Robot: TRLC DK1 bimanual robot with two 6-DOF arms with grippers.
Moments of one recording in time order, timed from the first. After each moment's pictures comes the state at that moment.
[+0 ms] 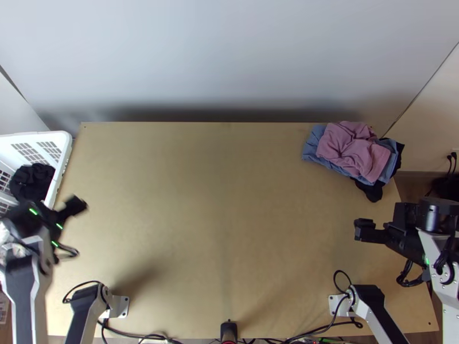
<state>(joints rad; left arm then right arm) 0.37 0.65 0.76 -0.63 -0.10 -0.24 0.00 0.73 1.12 -1.30 -0.04 0.11</state>
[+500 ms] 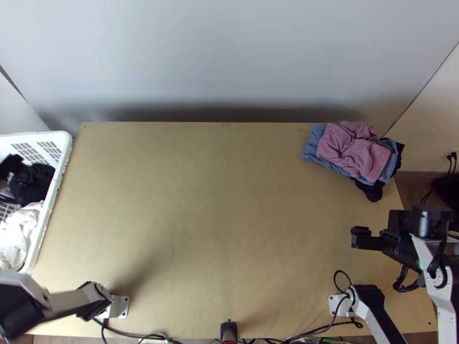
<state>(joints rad) 0.75 1.35 1.40 -0.80 0.02 -0.25 0.00 0.68 1.05 -1.31 -0.04 0.10</state>
